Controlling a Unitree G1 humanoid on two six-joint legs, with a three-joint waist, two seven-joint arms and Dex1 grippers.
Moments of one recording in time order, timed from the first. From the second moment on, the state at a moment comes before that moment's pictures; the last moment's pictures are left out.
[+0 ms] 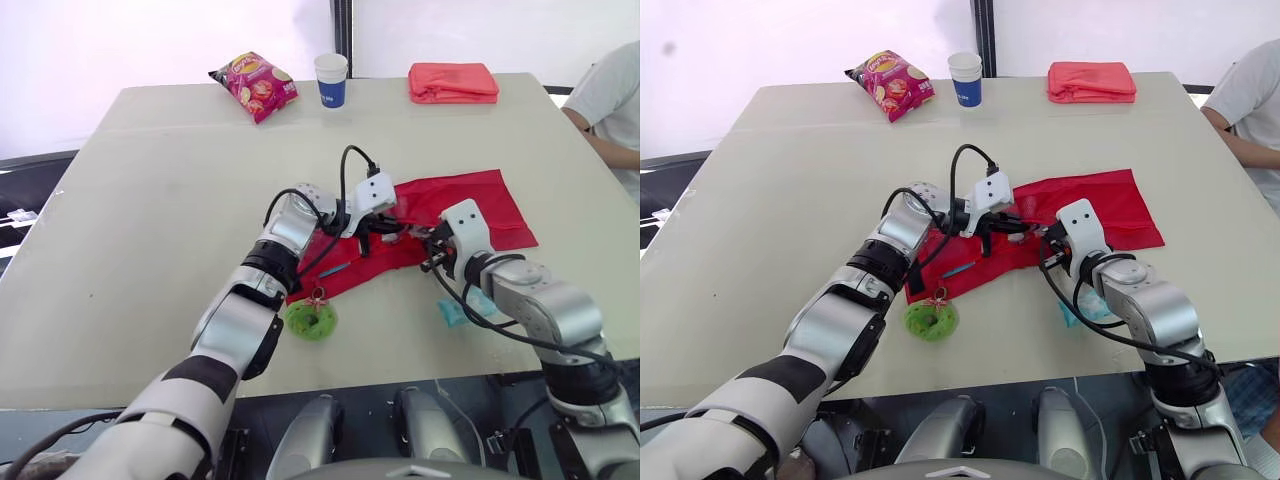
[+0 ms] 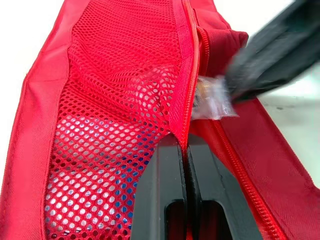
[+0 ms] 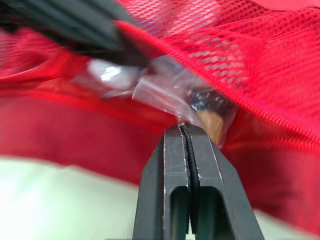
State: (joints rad) left arm -1.05 0.22 -0.28 0.83 0.05 0.05 -1.14; right arm -0.44 -0.41 0.14 -0.32 0.29 1.02 0.24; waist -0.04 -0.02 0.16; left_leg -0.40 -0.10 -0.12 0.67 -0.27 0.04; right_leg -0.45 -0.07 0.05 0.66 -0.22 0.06
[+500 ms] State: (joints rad) left arm -1.00 0.23 -0.30 0.75 0.06 0.06 -1.17; right arm -0.53 -0.37 0.19 -0.07 0.18 0.72 0.33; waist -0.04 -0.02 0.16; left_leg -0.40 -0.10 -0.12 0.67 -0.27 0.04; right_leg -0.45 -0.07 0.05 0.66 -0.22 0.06
